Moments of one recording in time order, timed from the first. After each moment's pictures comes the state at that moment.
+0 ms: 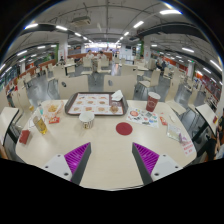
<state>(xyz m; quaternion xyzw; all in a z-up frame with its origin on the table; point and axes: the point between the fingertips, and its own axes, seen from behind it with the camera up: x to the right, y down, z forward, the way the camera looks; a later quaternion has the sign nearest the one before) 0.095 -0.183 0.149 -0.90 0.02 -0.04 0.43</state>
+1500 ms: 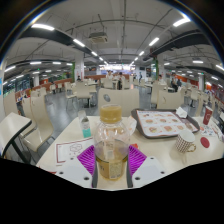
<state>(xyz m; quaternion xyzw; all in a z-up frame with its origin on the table) -0.291 0.020 0.064 -0.83 -0.02 0.03 0.55</state>
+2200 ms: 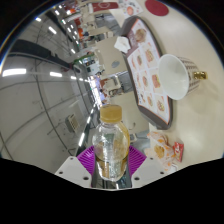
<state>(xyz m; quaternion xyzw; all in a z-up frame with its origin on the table) -0.151 0.109 0.196 -0.49 0.50 0.63 0.33</state>
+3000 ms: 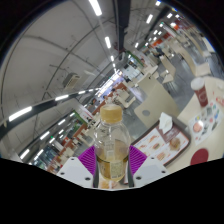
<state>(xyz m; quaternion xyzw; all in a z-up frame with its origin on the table) 0.005 0.097 0.250 -0.72 0.22 0.33 0.56</state>
